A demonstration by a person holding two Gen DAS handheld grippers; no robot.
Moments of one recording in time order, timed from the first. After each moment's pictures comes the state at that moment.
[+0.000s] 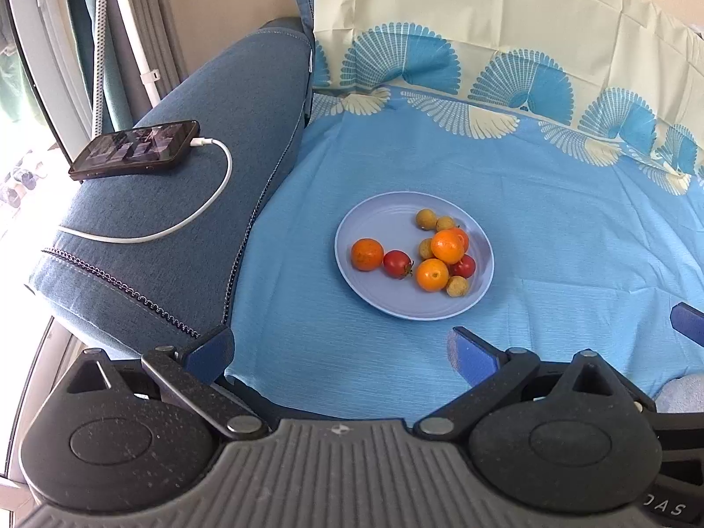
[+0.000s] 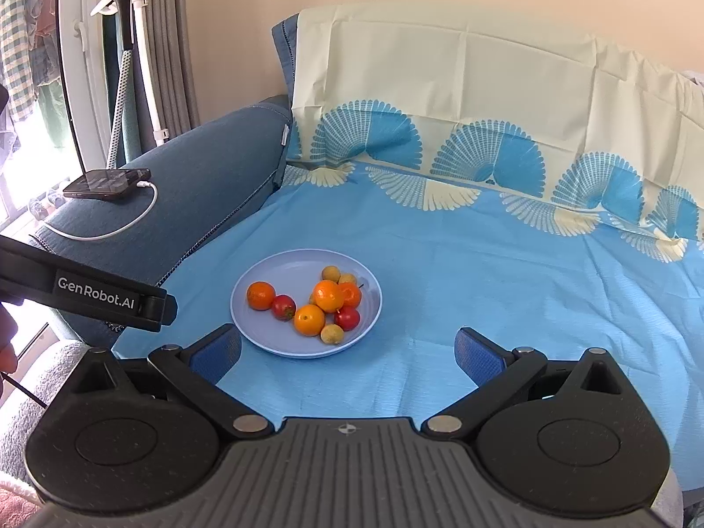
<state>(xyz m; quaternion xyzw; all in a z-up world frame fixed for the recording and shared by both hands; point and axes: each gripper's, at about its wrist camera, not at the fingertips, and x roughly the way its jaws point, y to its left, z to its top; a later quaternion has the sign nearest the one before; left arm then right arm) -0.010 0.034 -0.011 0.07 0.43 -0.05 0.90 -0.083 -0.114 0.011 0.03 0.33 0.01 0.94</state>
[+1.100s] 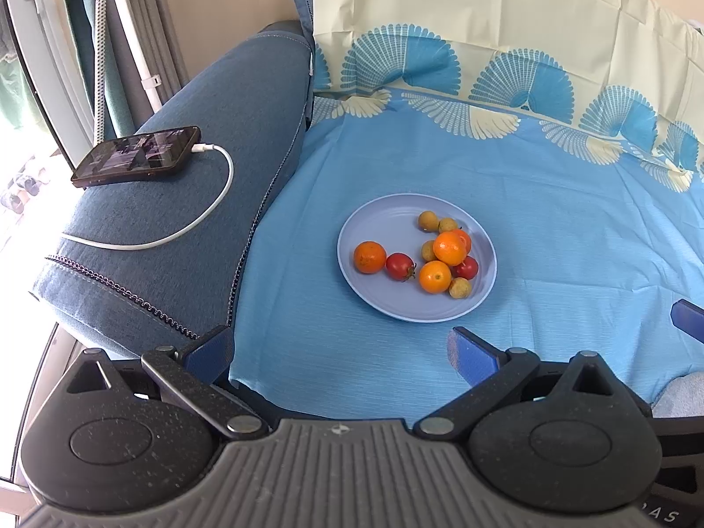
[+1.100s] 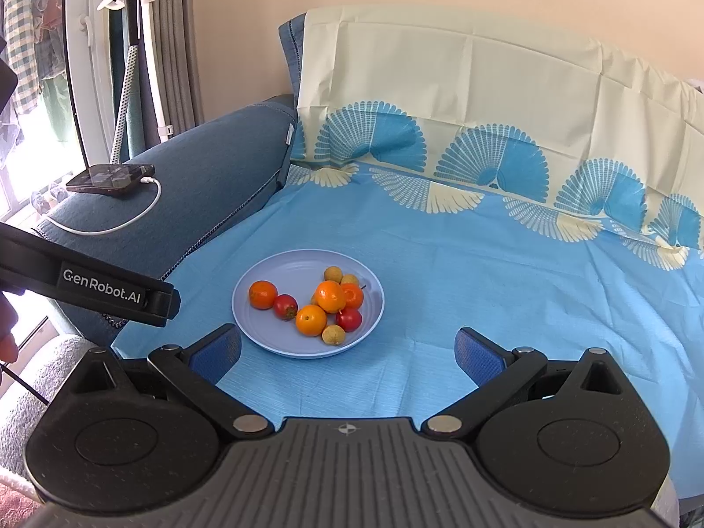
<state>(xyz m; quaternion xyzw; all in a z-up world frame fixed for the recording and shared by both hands) -0.009 0.034 -0.009 0.07 0.43 -0.04 0.90 -0.082 -0.109 0.011 0.02 0.33 0.01 0.94</state>
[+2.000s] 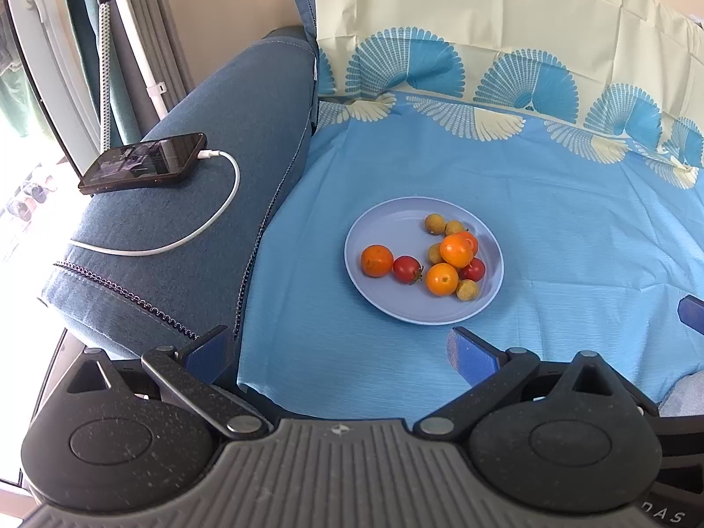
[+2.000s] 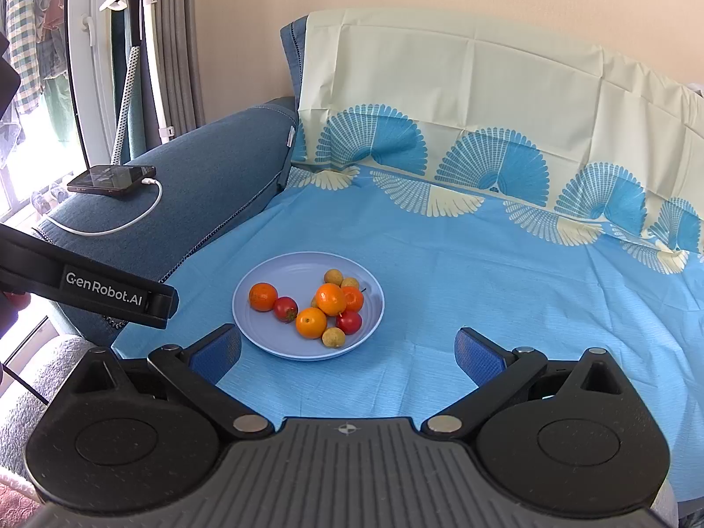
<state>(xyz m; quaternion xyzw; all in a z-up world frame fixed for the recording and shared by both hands) -0.008 0.033 -0.009 0.09 0.42 -0.04 0.90 -0.083 -0.108 0.012 0.02 0.33 0.02 0.94</state>
